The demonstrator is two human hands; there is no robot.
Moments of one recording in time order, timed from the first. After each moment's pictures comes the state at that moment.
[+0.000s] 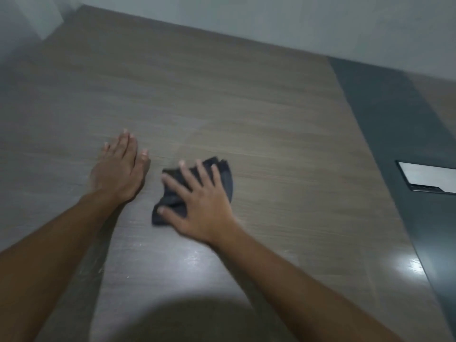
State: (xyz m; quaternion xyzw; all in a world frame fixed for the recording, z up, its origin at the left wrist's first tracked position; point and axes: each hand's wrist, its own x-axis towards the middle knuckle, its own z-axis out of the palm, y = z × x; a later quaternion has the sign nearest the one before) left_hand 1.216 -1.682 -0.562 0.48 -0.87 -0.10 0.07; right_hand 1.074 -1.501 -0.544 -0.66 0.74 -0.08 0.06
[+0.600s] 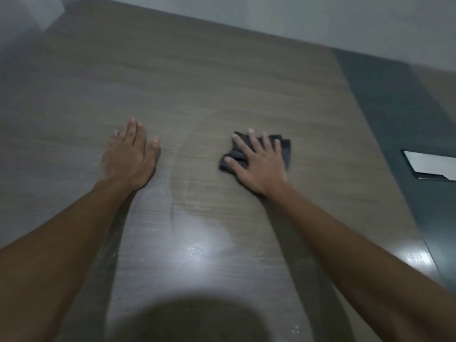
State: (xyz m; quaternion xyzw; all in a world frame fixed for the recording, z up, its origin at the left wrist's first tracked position) left_hand 1.216 -1.690 -0.569 0.47 -0.87 -0.09 0.07; right_hand 0.972 -1.504 -0.540 -0.52 0.85 -0.02 0.04
